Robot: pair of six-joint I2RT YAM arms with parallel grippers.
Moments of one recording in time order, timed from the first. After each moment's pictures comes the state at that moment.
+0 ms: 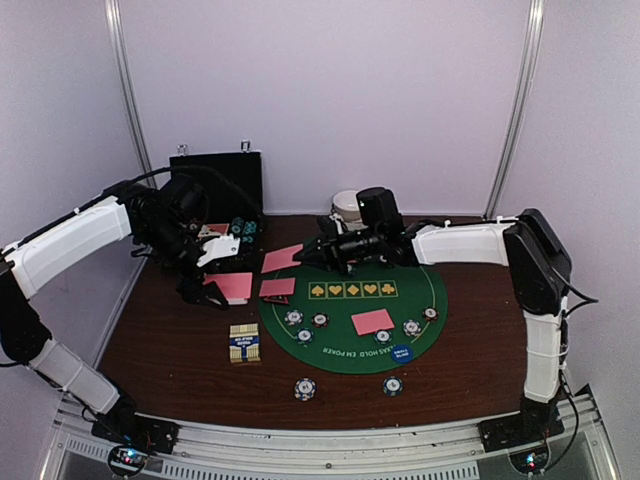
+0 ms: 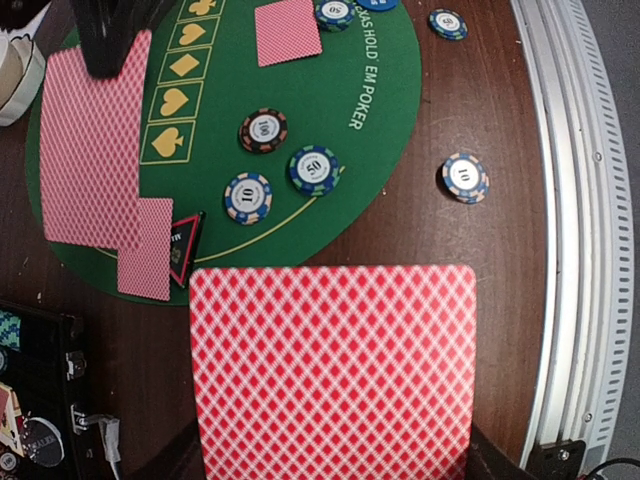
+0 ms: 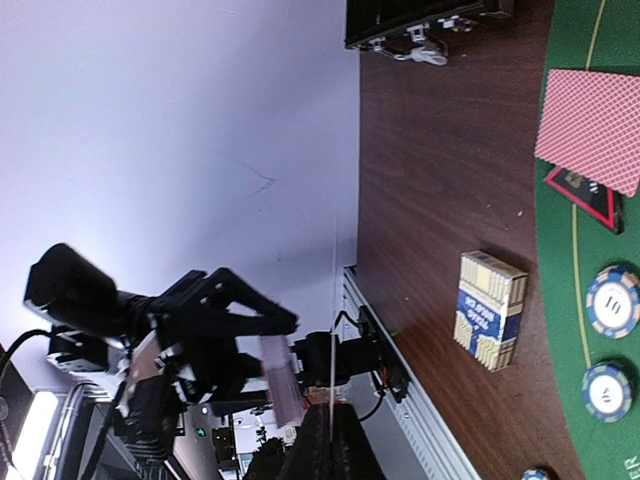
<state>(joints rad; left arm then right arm) -0.52 1.46 1.35 -1.12 0.42 0.93 0.70 2.00 1.45 0.22 -0.85 1.31</state>
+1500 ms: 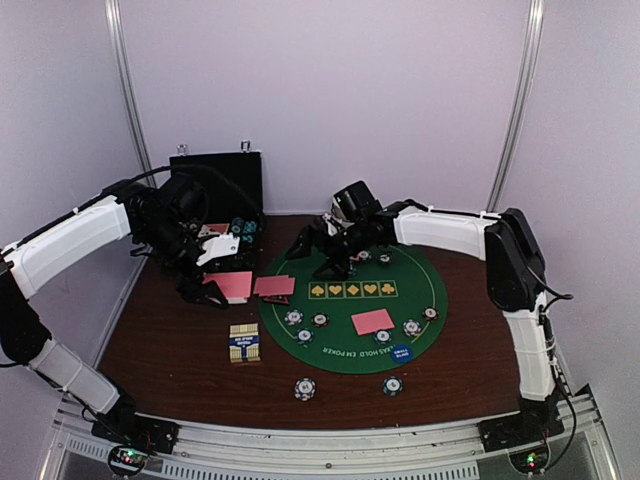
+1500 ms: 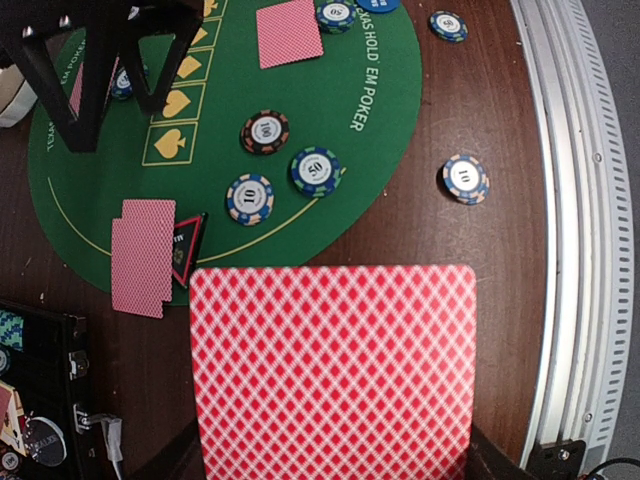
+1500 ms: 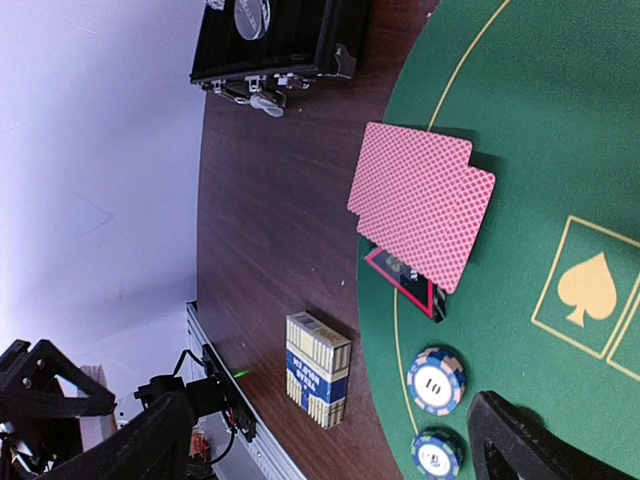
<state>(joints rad) -0.52 1.45 1.36 -1.13 0.42 0.93 0.71 2.24 1.87 -0.40 -0.62 0.84</state>
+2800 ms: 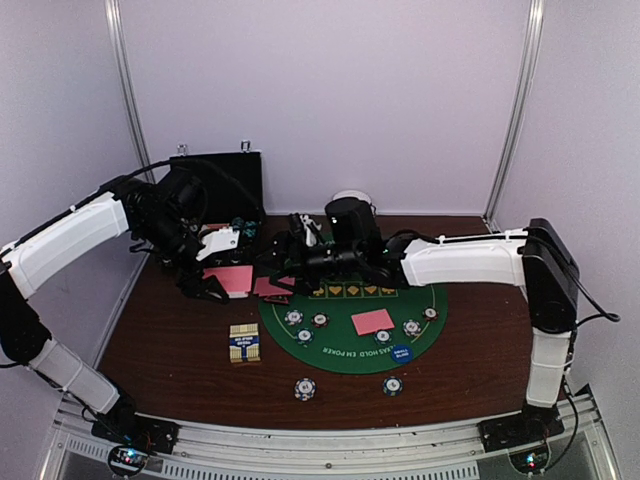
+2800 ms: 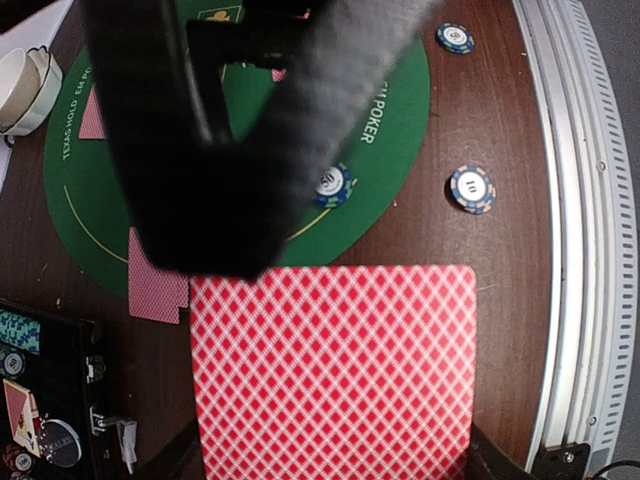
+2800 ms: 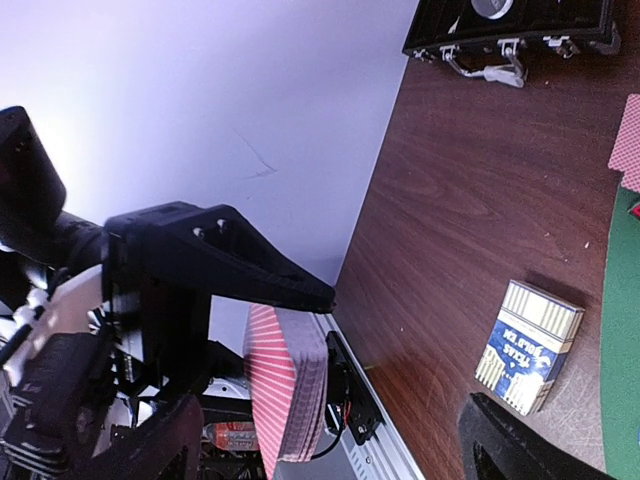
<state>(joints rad) -0.52 1.45 1.39 -1.13 0.42 0.93 0.93 1.94 1.45 0.21 -0.52 1.11</state>
